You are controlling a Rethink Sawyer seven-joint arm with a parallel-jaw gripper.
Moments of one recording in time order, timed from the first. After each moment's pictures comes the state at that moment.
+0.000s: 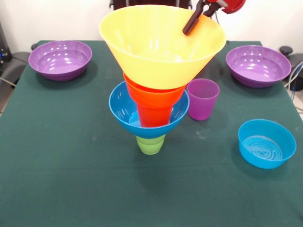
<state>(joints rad) 0.33 -0.61 -0.43 1.39 -0.37 0.70 1.58</state>
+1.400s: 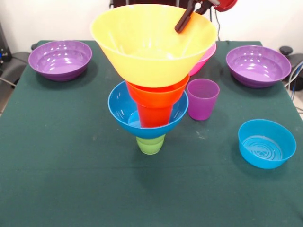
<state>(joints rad) 0.30 -0.62 -0.42 1.41 -0.36 0.70 1.58</state>
